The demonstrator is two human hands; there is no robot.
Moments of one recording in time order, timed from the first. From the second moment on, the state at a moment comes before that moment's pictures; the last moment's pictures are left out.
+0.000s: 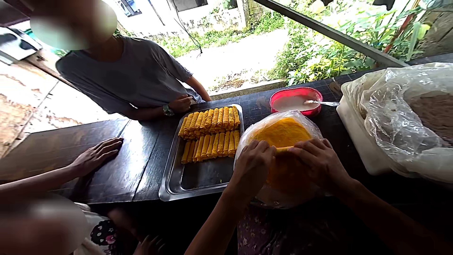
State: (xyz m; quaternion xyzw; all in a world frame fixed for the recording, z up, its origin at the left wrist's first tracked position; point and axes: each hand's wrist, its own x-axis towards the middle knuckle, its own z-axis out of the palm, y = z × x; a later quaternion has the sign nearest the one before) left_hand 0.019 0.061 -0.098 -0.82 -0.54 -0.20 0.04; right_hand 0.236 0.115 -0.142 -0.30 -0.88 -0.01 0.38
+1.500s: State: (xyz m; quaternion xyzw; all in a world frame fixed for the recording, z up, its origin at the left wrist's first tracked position) left_hand -0.193 0.075 -0.136 -0.40 -0.87 -0.21 -0.20; right_hand 0.278 0.119 -0.115 -0.23 -0.91 0.10 0.34
